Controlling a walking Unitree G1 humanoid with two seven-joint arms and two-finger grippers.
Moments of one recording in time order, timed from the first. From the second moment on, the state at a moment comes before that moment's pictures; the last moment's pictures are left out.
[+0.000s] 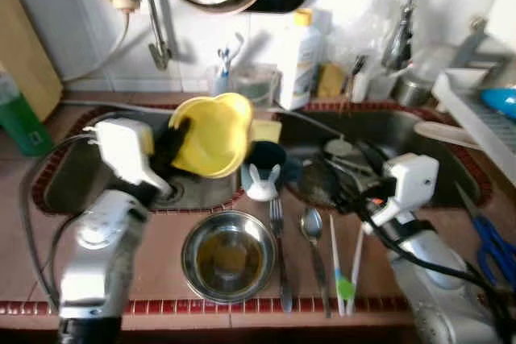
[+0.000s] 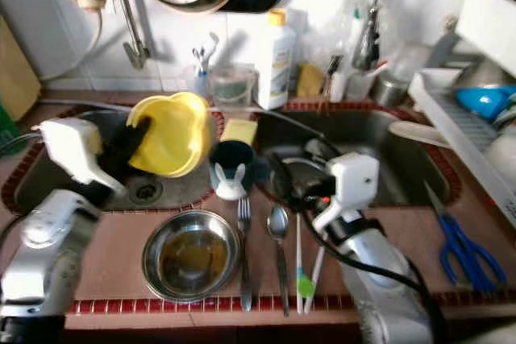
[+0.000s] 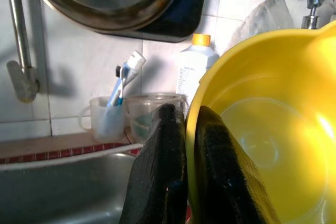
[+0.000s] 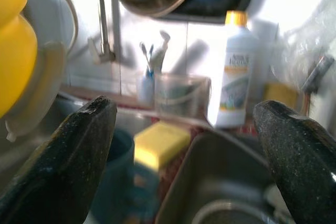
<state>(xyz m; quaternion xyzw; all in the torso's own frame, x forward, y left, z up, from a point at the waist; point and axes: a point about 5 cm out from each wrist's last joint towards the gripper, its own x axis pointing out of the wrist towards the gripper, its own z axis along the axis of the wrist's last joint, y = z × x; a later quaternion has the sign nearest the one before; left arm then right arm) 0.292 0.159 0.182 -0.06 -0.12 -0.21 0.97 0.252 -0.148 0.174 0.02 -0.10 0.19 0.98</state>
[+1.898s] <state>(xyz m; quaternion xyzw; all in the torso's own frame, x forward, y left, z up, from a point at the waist) 0.382 0.175 0.130 0.11 0.07 -0.16 0.98 0.212 -0.117 0.156 0.13 0.00 0.35 0.93</state>
